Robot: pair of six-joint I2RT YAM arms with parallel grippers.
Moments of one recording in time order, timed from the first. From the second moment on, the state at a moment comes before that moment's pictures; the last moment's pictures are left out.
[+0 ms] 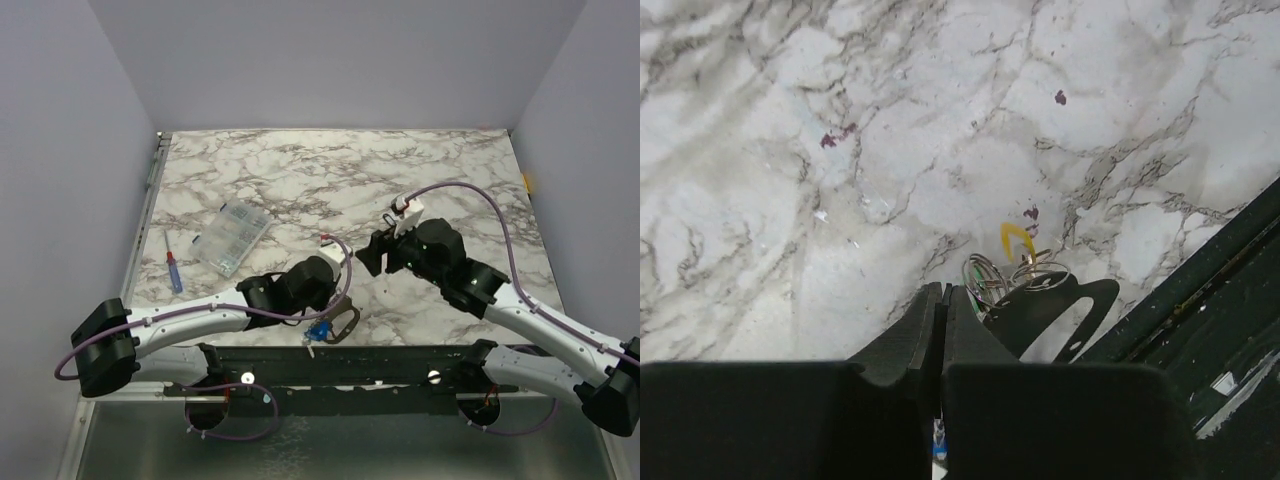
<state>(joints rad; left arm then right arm) -1.11 1.19 0.70 -0.20 -0.25 -0.37 0.80 0.98 0.75 -0.17 0.08 0.28</state>
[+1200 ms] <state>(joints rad) -1.16 0.82 0.76 -0.27 -0.34 0.01 0.67 0.92 0.75 0.08 -0.50 0.29</state>
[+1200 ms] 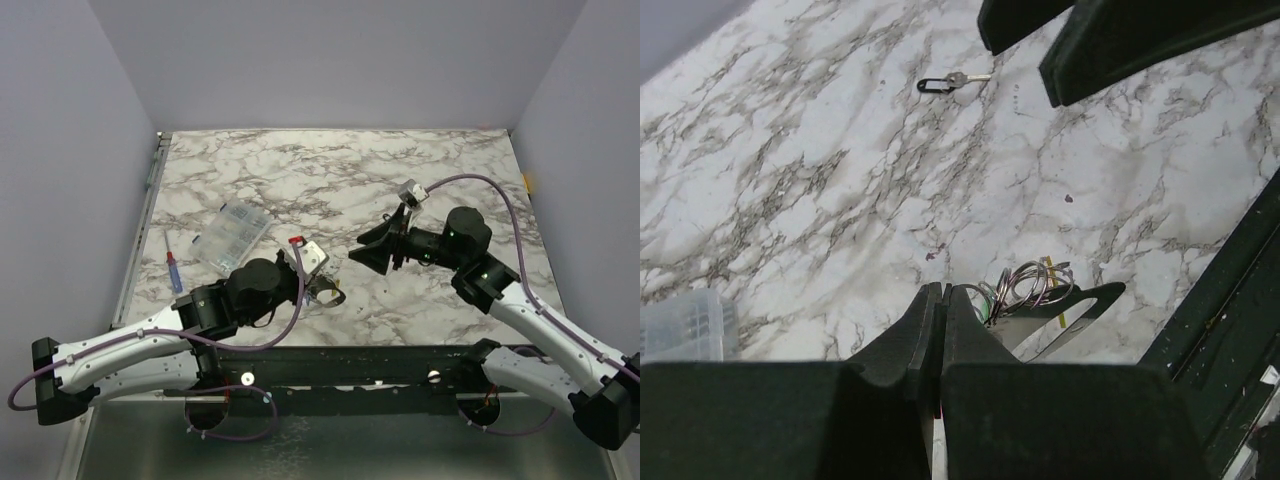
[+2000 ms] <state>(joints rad) -1.16 0.83 0.76 -0.22 -0.38 0.05 0.67 1.20 0.87 0.11 -0.91 0.38</state>
